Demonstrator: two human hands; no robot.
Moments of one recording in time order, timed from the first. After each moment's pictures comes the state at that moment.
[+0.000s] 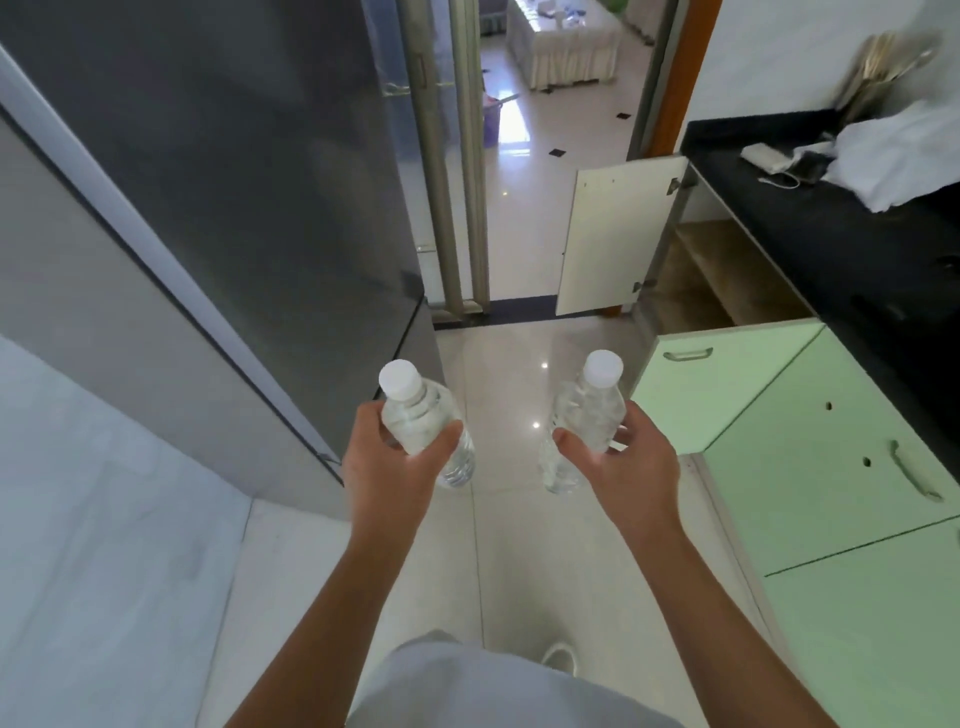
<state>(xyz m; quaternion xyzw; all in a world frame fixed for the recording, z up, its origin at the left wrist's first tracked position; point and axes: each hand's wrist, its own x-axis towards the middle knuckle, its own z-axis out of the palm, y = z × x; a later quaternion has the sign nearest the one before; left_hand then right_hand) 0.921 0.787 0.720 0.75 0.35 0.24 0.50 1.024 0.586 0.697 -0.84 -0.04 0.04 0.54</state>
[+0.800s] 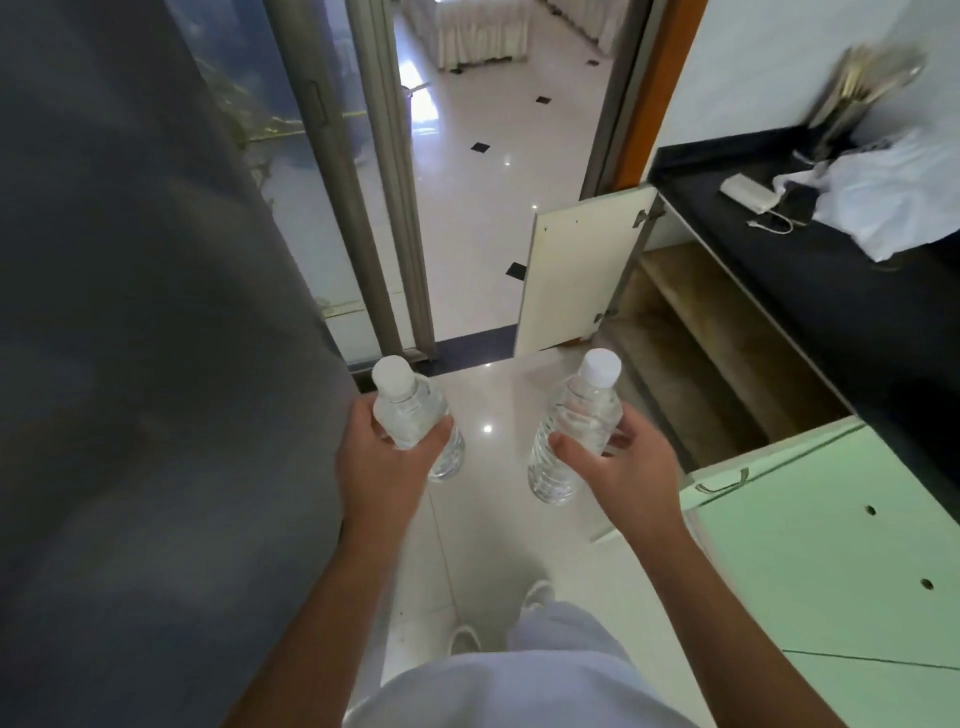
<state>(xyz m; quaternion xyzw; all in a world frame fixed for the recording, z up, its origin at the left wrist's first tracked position) 1.297 0.980 0.693 0.76 0.29 0.18 0.56 1.346 0.752 0.687 -0.85 0.02 0.03 0.53</state>
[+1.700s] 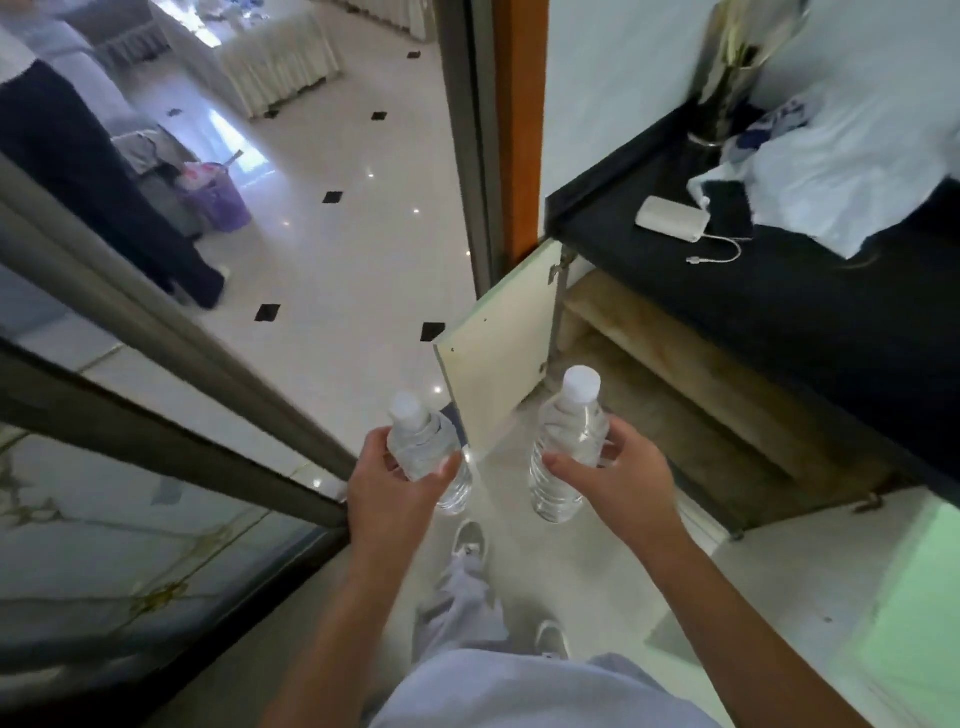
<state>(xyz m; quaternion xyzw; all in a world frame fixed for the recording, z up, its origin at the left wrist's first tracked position) 1.750 0.979 0.668 0.83 0.15 -0.02 0.53 1.722 0.750 0.649 -0.81 0.21 0.00 0.54</state>
